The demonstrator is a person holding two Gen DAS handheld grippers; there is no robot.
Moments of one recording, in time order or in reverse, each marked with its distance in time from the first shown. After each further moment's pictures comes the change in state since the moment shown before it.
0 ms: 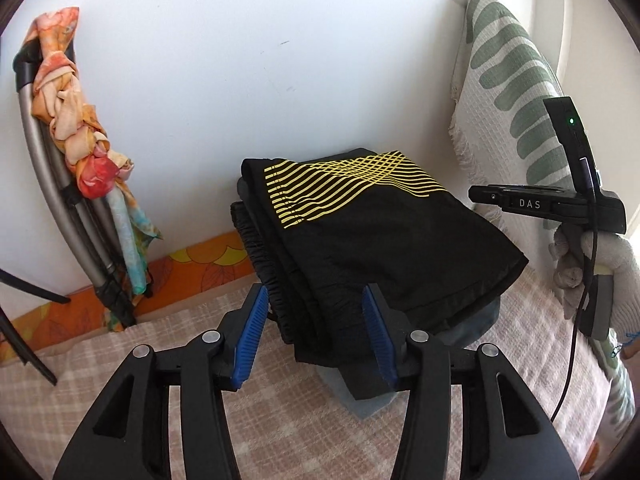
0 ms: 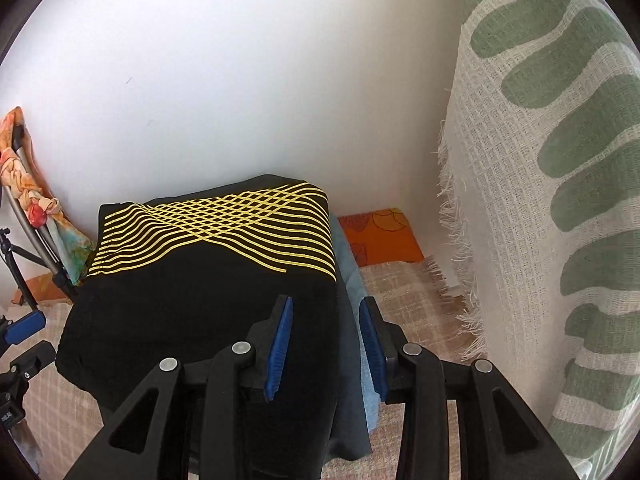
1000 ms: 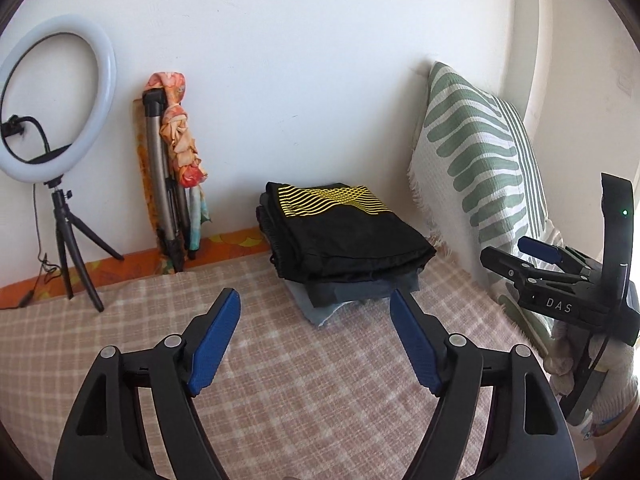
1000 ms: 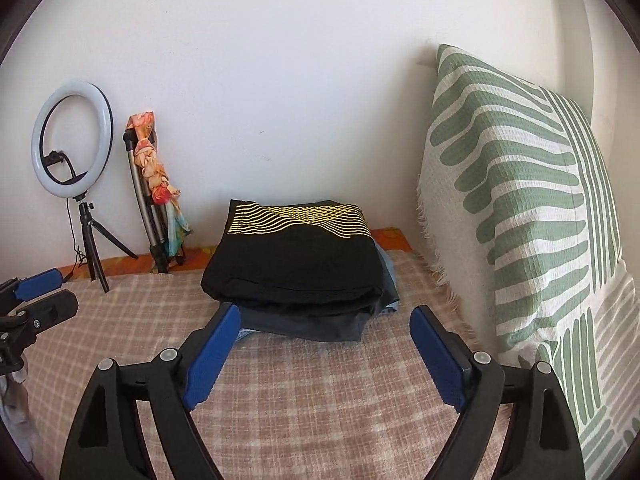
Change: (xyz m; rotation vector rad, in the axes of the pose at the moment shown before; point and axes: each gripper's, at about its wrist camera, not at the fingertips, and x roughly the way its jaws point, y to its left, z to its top) left arm -0.170 -0.019 -0.063 -0.085 -0.143 0.008; right arm -0.209 0.078 -0.123 -0.034 -0.227 -0.031
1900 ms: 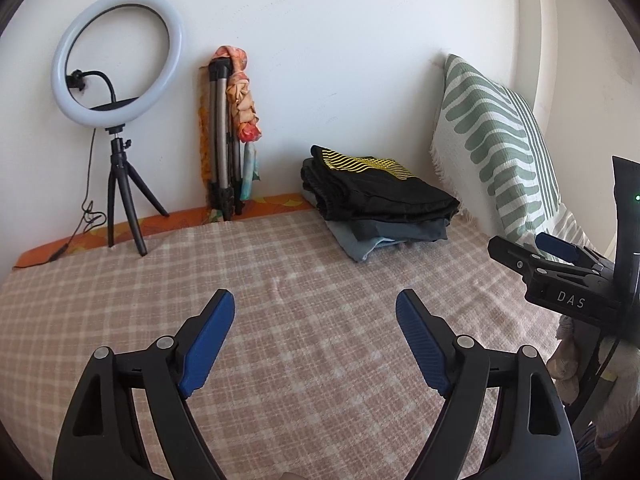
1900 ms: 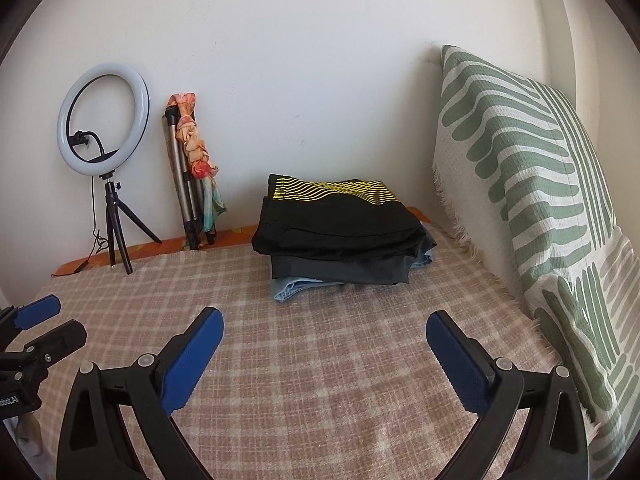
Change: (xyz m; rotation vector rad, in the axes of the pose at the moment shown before) left arm -0.044 0.039 -0.092 -0.007 -0.028 0.072; right arm -0.026 0.074 -0.080 0.043 -0.051 -0.010
